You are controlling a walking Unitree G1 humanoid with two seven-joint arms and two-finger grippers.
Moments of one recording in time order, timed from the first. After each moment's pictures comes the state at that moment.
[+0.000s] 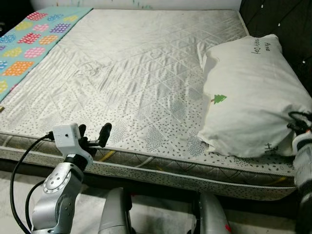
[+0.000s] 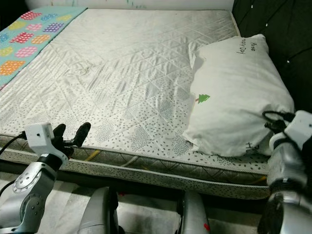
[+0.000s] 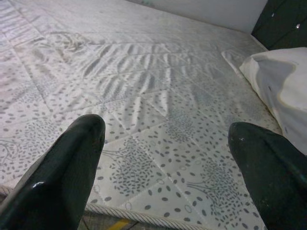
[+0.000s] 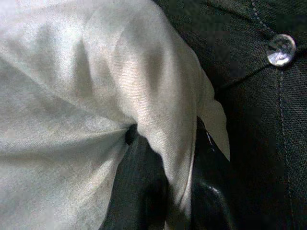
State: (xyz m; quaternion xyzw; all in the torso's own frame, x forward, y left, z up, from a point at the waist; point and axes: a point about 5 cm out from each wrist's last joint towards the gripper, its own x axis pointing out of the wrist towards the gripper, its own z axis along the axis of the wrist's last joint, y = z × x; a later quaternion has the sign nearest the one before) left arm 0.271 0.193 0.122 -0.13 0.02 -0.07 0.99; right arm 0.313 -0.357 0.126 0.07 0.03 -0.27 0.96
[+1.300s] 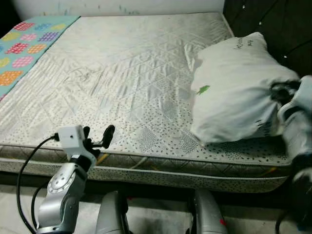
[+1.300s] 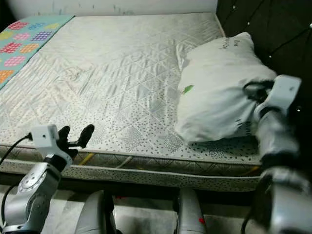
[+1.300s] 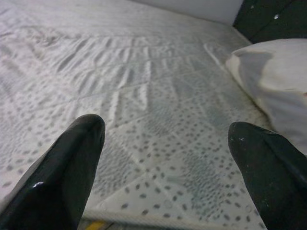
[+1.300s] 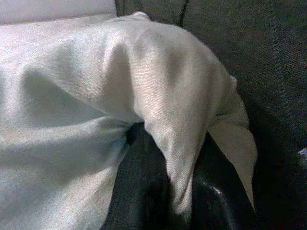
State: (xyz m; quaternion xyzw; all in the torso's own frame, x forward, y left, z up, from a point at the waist) left arm 0.273 0.190 0.111 -0.14 0.03 -0.06 0.99; right arm 0.368 -0.323 0.199 0.02 0.02 -0.18 0.98
